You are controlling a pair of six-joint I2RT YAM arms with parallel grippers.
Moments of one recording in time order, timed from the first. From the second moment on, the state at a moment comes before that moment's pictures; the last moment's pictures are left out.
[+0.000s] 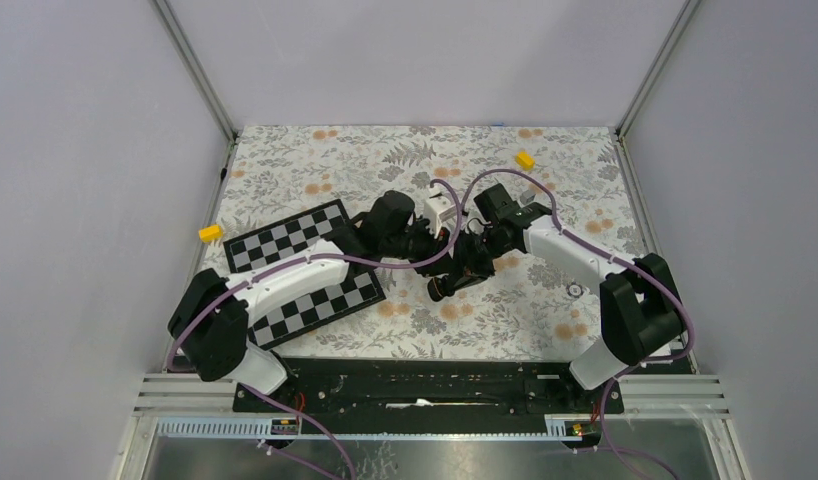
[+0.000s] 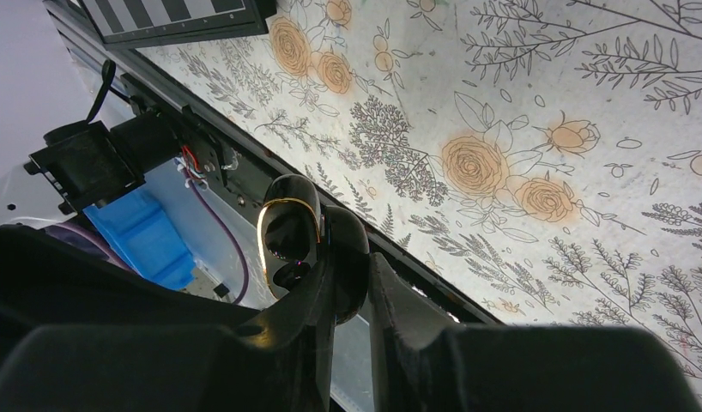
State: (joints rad) left arm -0.81 1.49 1.05 -0.12 0.48 -0.18; right arm 0.53 1.57 1.08 -0.70 -0.61 0.50
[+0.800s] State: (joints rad) left arm -0.81 1.51 1.08 -0.19 0.55 -0.16; right arm 0.53 1.59 1.09 -0.71 -0.62 0.50
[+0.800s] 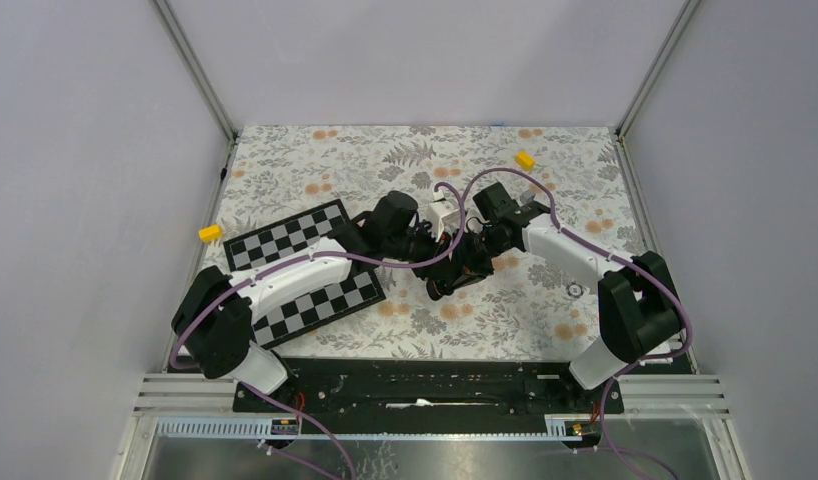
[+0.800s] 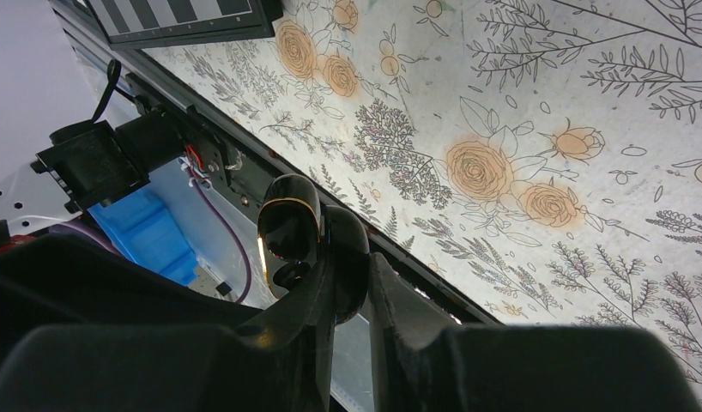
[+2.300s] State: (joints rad) left arm -0.81 1.45 0.97 -0.14 0.44 -0.16; right arm 0.50 1.60 1.10 -0.71 -0.63 0.50
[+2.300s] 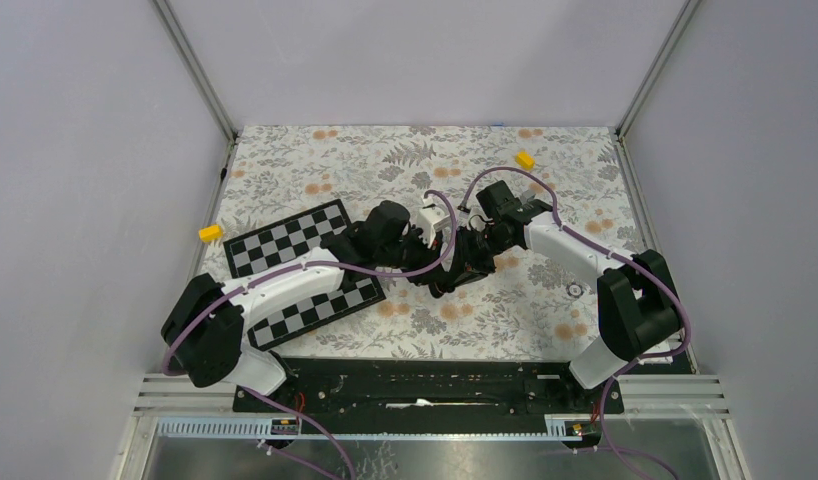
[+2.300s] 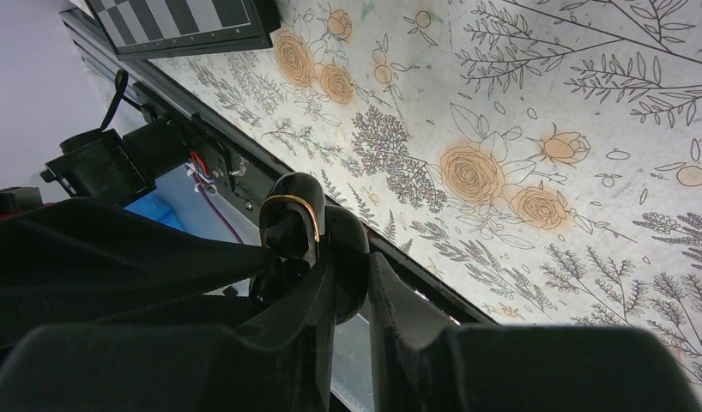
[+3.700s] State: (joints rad) left arm -0.81 1.50 1.02 -0.19 0.53 -0.13; right arm 0.50 1.60 1.10 -0.72 -0.63 0.50
